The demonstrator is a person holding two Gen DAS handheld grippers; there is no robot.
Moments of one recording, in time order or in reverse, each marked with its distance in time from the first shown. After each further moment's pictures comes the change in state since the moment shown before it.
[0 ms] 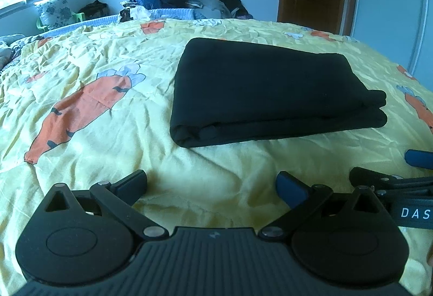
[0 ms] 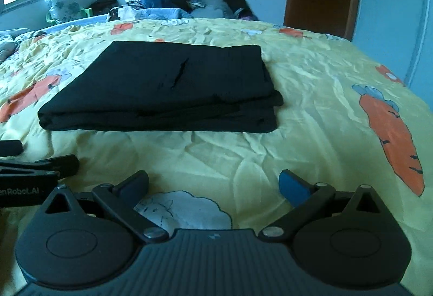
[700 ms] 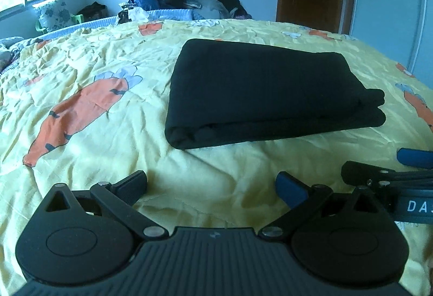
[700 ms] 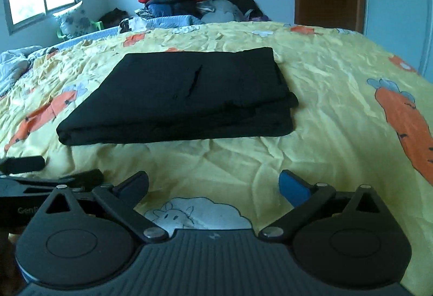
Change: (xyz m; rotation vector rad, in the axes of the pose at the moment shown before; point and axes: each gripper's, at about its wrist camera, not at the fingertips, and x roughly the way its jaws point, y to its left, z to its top) left arm 0.000 -0.001 0.000 0.007 -0.001 -0.006; right arm -0.002 -0.002 0.003 0.066 -0.010 0.088
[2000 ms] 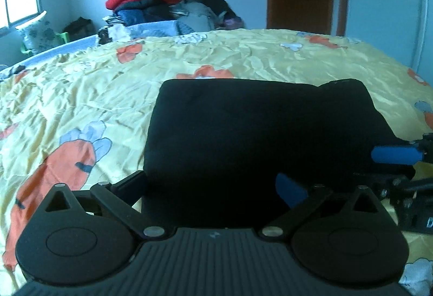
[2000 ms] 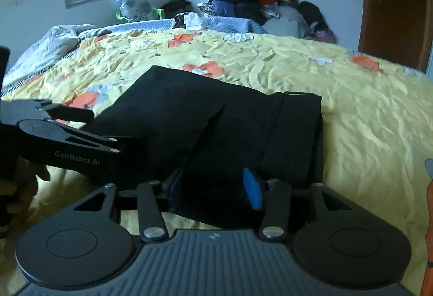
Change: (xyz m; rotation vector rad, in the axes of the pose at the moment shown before) left arm 0.070 -0.016 0.080 0.093 -0.016 0.009; right arm 0.051 -0.027 0.070 -0.201 0.004 0.229
